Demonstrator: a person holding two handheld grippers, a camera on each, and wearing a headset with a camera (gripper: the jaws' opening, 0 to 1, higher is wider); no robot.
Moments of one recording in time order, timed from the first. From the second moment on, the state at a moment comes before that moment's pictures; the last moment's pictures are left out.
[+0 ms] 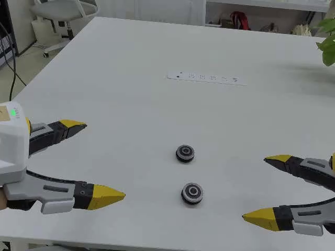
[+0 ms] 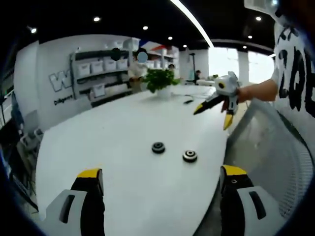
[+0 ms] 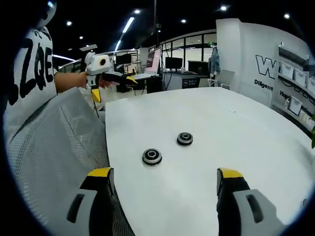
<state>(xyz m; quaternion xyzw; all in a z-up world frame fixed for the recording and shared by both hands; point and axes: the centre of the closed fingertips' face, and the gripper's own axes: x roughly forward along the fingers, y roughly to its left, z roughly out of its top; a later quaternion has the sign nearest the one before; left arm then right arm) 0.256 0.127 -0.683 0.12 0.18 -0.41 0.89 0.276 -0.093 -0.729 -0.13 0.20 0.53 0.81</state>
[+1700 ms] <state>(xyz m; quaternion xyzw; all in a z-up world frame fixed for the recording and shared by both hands) 0.263 0.119 -0.694 0.12 0.18 -0.43 0.88 0.273 -0.079 -0.726 -0.11 0.19 0.54 0.81</state>
